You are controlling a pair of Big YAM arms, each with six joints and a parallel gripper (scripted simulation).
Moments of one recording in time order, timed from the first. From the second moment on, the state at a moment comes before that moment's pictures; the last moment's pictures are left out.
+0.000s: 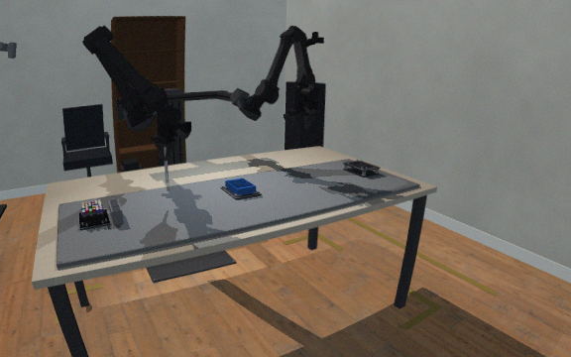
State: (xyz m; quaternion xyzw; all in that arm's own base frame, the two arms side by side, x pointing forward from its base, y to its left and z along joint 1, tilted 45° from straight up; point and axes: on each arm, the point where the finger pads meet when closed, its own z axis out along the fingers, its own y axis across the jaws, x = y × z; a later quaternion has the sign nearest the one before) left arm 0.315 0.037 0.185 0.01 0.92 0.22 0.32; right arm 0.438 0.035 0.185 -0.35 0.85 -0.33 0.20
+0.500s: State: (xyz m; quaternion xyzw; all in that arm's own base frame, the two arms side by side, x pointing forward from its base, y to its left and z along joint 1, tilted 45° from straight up) left arm 0.315 0.037 0.185 0.01 0.92 0.22 0.32; right arm 0.438 0.055 0.174 -0.36 0.85 -0.33 0.20
